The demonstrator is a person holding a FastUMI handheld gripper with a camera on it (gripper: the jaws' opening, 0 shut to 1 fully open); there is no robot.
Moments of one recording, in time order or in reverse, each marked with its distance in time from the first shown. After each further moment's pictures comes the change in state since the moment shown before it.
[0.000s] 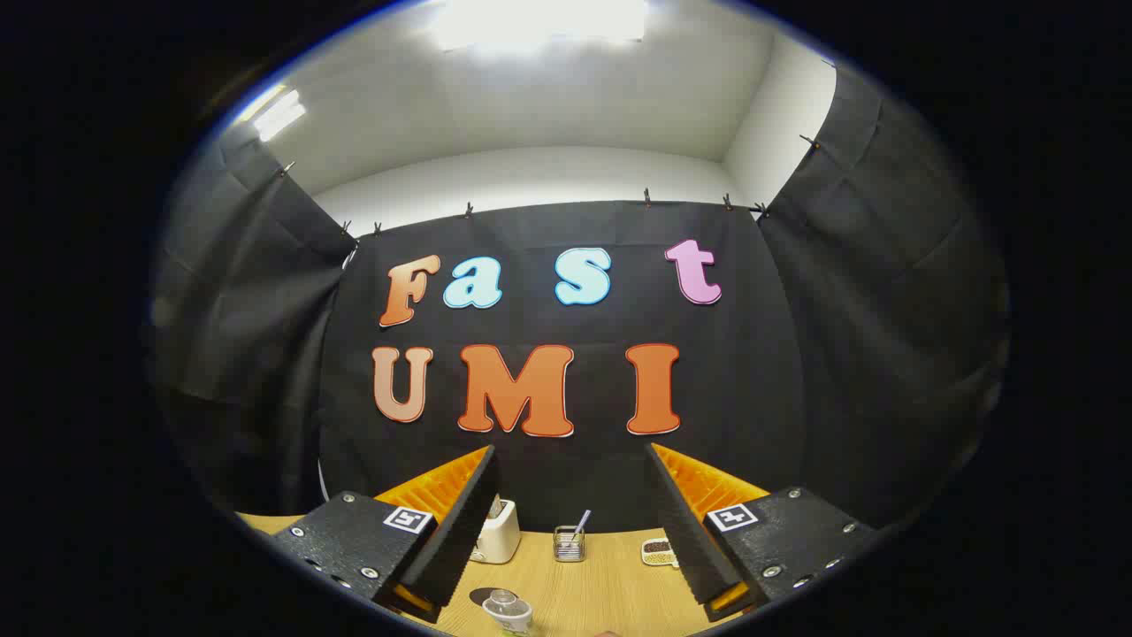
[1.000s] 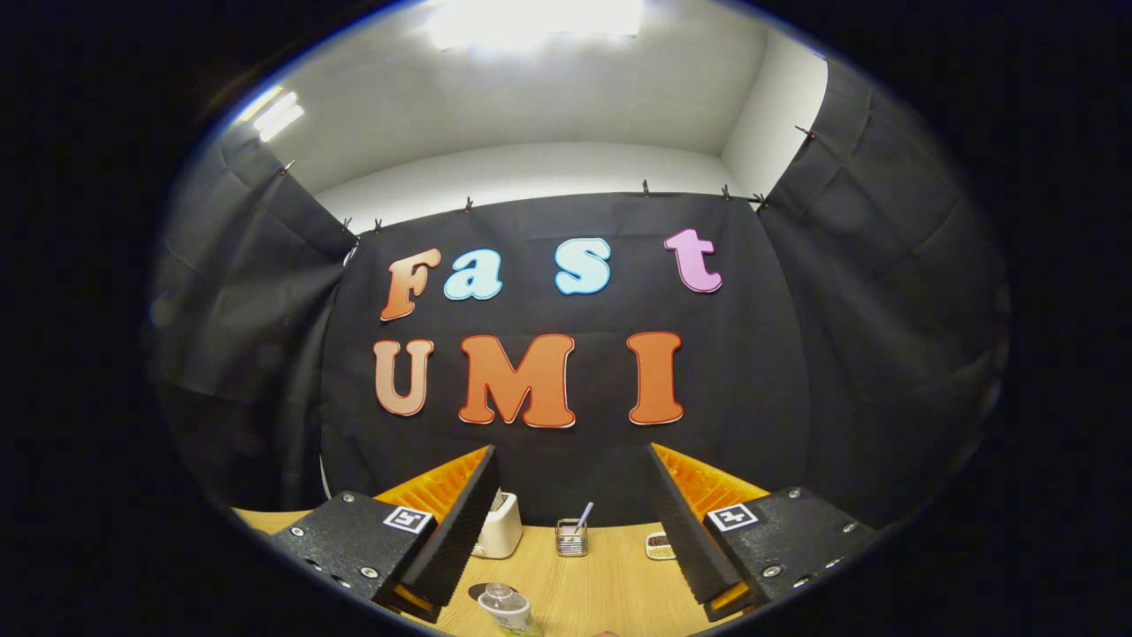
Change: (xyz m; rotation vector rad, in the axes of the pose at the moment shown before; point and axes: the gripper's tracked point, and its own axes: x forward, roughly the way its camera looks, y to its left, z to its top) arm -0.005 0.004 -0.034 0.019 0.007 0.014
